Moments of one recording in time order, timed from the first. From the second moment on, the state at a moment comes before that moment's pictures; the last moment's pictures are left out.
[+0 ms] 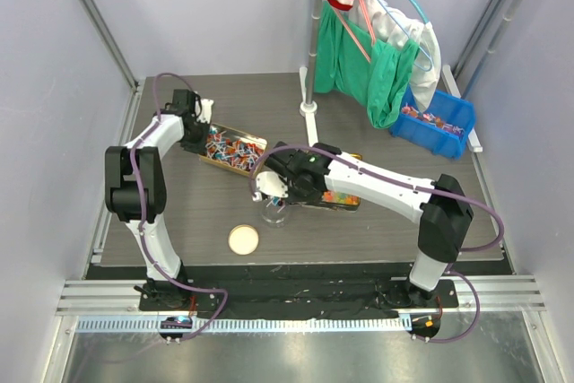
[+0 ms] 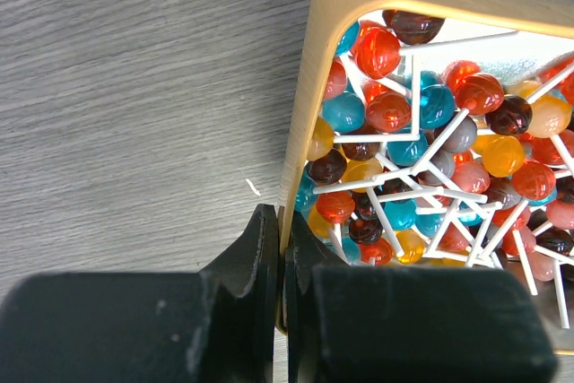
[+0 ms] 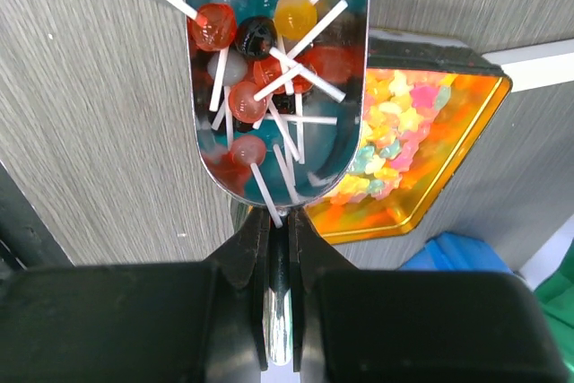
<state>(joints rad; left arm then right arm) -0.04 1.92 1.40 -0.59 0.07 0.16 0.98 1.73 1.49 -1.03 0.19 -0.68</state>
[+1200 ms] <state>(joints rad) -0.04 1.94 1.40 -0.59 0.07 0.16 1.06 1.73 1.48 -1.18 0.31 -0.72</state>
